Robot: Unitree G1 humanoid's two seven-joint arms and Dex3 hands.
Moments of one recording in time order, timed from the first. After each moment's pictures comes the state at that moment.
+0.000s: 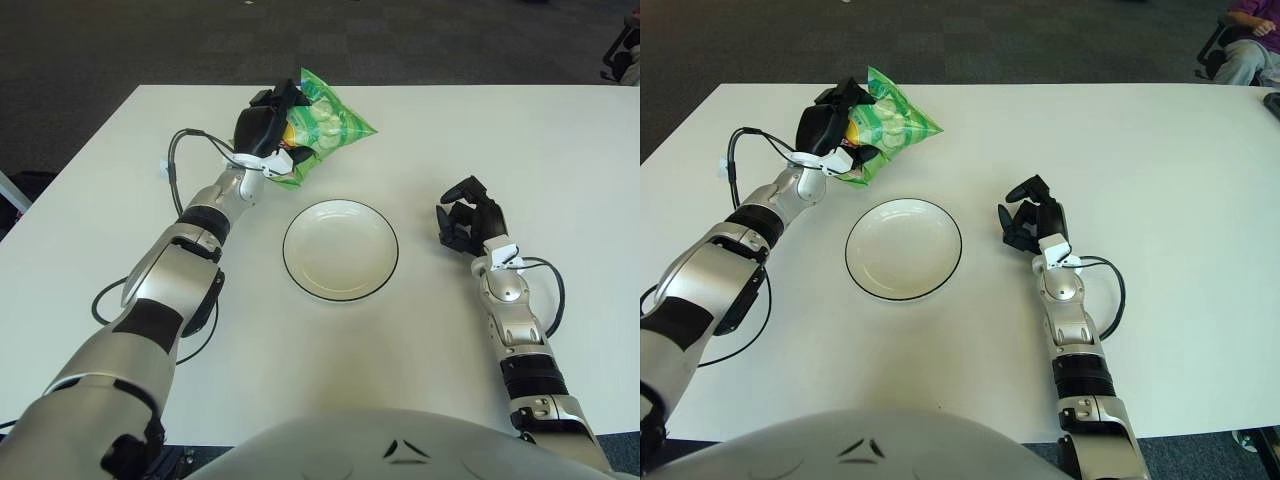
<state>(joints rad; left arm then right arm) -0.97 0.32 -0.41 1.20 0.67 -0.67 0.76 -0.09 -0.18 -0.02 0.22 -0.11 -0.21 -0.11</state>
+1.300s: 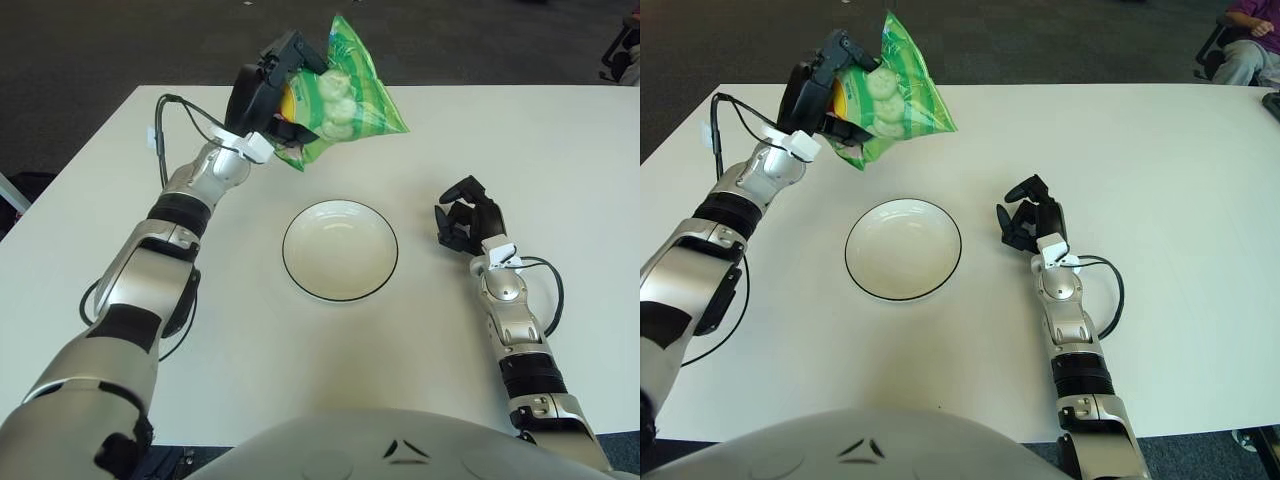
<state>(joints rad) -0.89 0.39 -0.29 0.91 0.38 -1.04 0.35 -0.10 -0.18 -0.01 0.23 -0.11 -0.21 -0.13</state>
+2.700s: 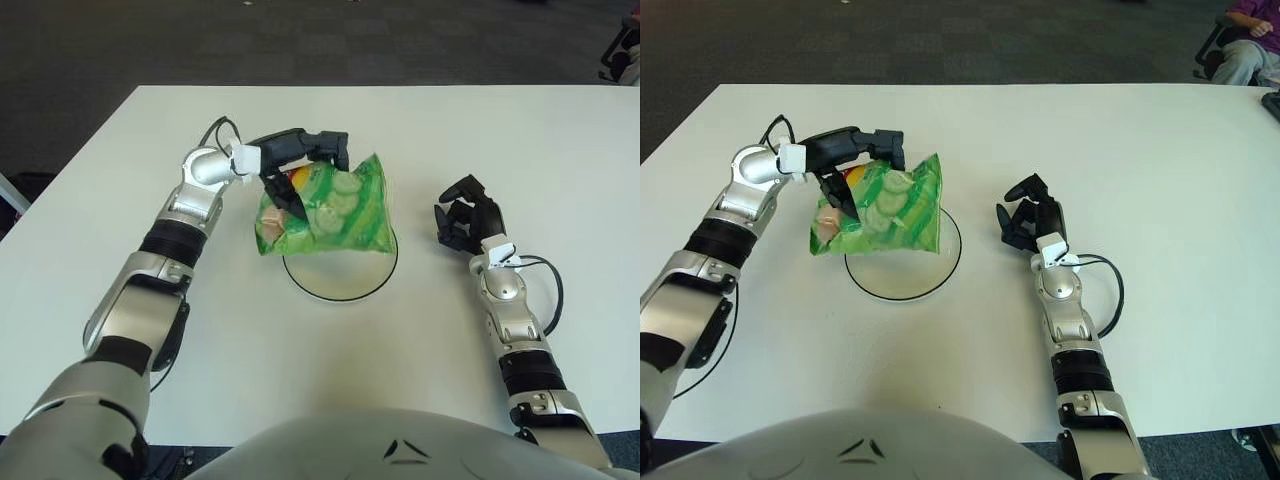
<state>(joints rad) -0.77 0.48 -0.30 0.54 -0.10 -0.57 -0.99 -0.11 -0.18 -0.01 0.27 -0.11 -0.24 -0.13</state>
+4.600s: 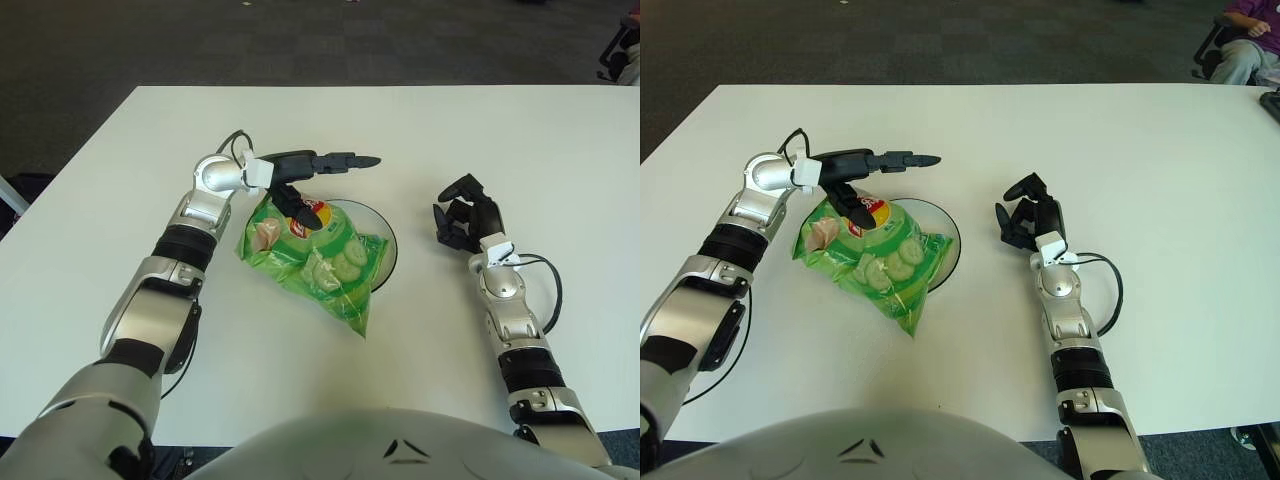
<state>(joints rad) -0.75 0.39 -0.25 0.65 0.03 -0.75 -1.03 -0.12 -0.18 -0.01 0.28 -0.11 -0.25 -0.13</state>
